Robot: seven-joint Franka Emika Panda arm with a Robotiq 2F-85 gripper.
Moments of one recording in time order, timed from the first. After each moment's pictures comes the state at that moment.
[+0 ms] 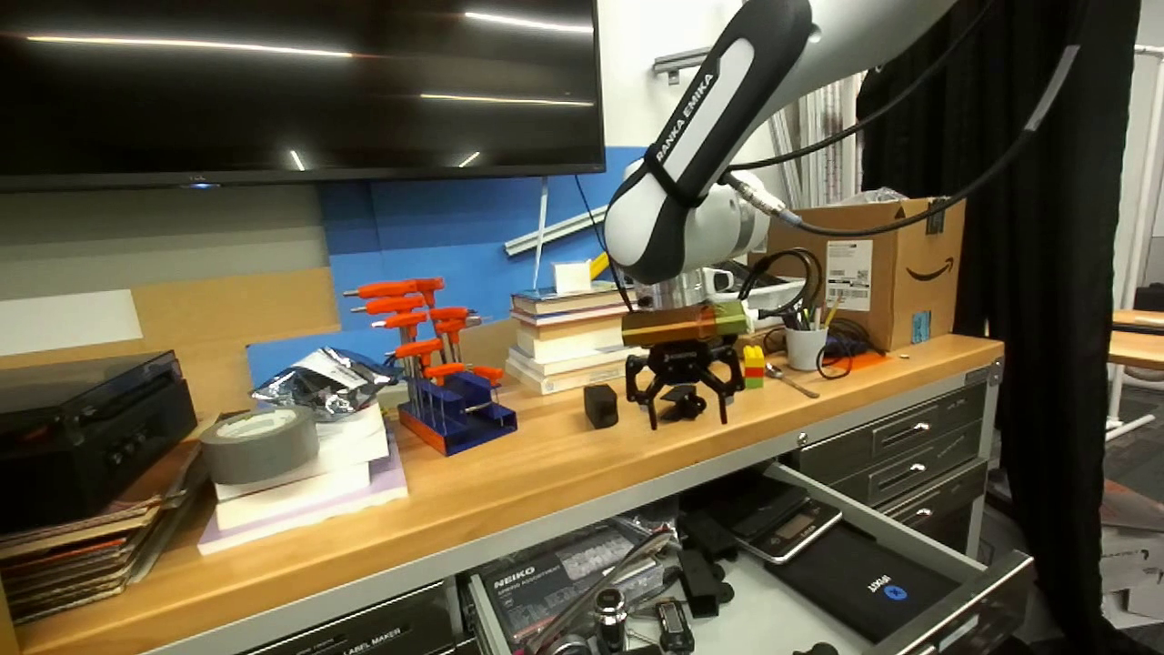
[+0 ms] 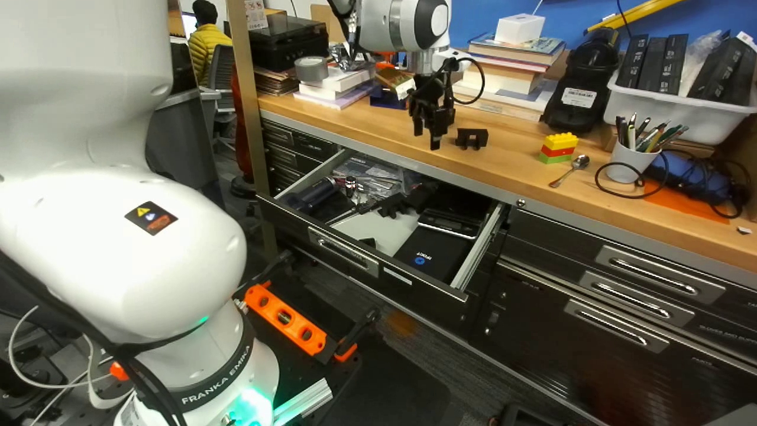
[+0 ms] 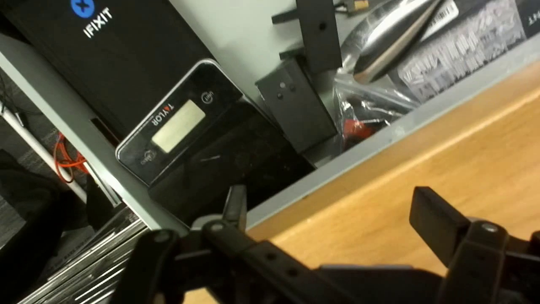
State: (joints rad) arm 0.18 0.34 -0.09 -1.97 -0.12 2.28 0.72
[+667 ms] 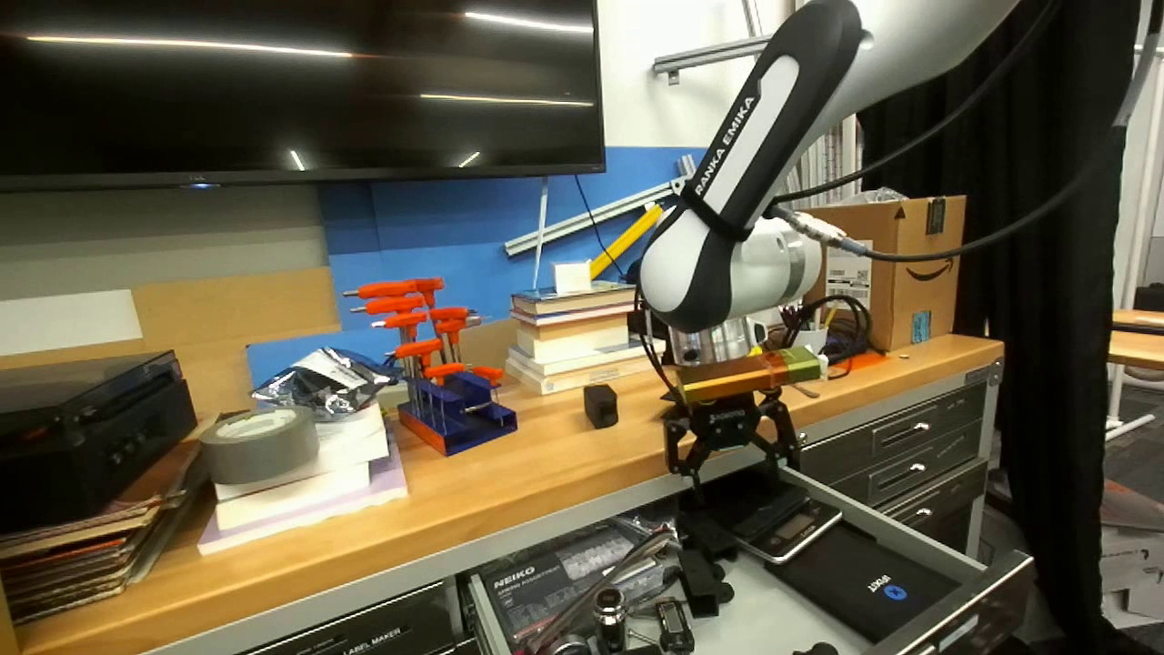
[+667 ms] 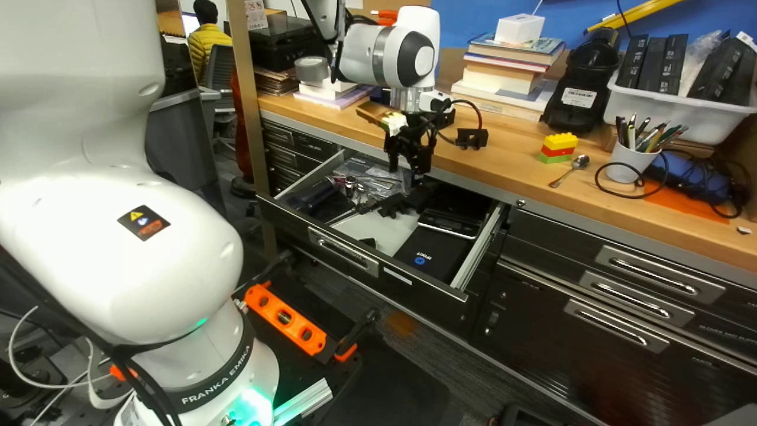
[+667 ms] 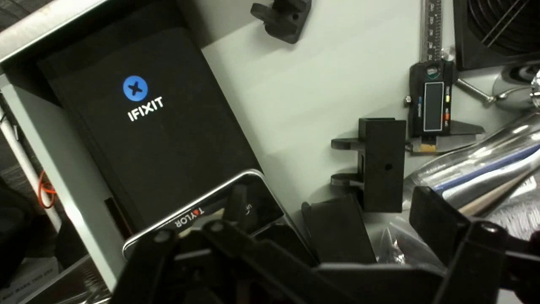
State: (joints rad) arm 0.13 0.29 -0.04 -2.20 -0.07 2.32 0.50
